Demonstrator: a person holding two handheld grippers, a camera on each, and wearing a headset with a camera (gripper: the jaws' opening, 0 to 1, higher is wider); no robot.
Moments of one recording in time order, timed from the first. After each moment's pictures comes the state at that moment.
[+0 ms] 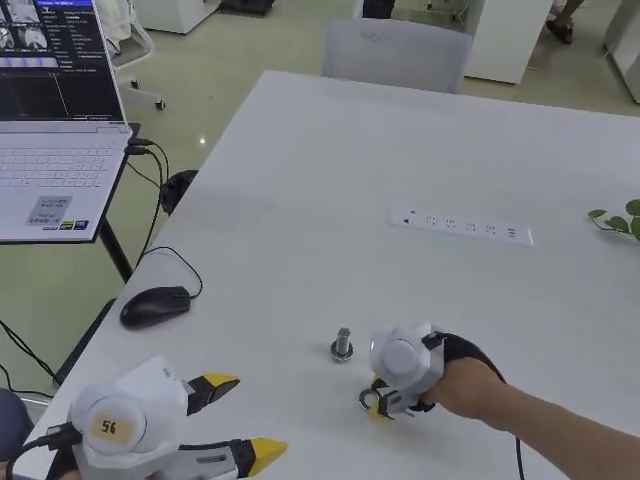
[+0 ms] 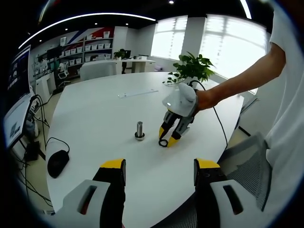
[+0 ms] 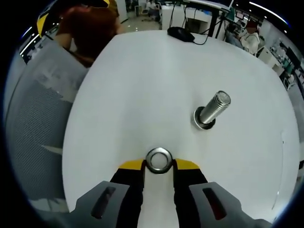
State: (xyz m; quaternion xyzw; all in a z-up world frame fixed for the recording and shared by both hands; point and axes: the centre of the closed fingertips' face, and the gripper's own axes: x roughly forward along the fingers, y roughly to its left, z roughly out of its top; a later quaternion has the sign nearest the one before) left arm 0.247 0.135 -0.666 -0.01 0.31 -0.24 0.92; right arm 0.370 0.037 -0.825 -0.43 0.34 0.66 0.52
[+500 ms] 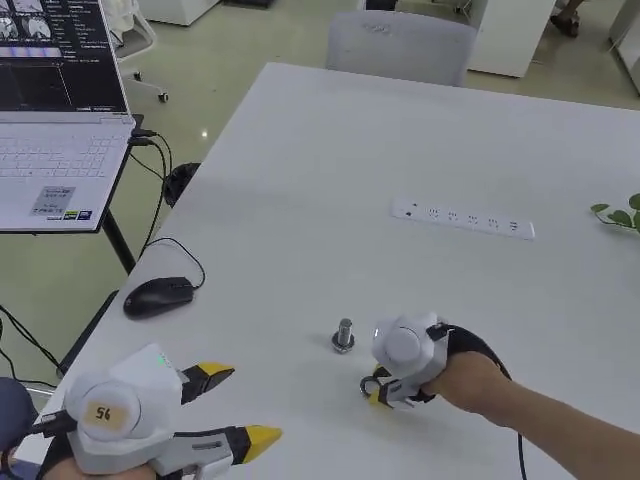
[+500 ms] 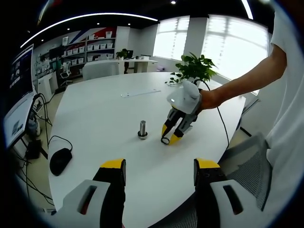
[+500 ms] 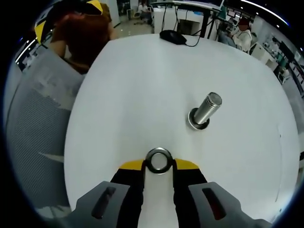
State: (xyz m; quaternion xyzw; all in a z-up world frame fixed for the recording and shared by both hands) left arm 0.244 0.143 -0.666 -0.01 0.31 -0.23 0.92; right arm 0.372 0.041 -0.817 -0.41 0.34 0.65 0.55
